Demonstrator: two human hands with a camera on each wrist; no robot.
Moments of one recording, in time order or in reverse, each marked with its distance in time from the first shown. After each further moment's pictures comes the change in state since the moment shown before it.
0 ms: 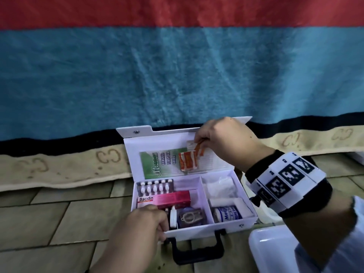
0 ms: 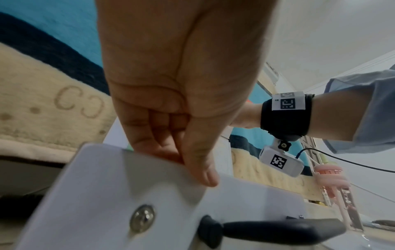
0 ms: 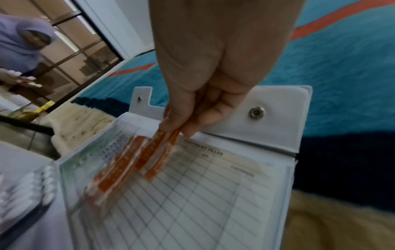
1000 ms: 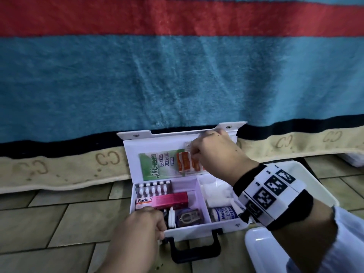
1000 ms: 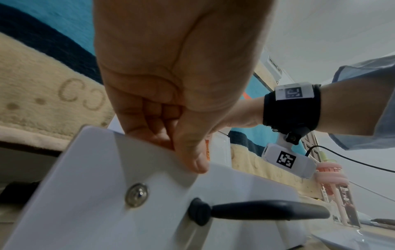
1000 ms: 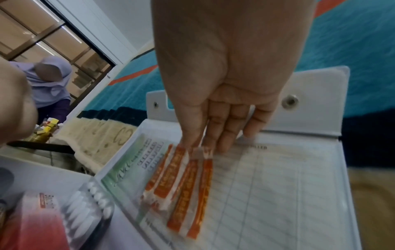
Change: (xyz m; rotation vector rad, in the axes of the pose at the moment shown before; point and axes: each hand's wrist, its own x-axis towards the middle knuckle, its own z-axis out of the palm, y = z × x) left_hand -0.002 -0.001 0.010 0.051 0.155 -0.062; right_hand -0.007 -0.018 0.017 -0.113 -0.119 0.123
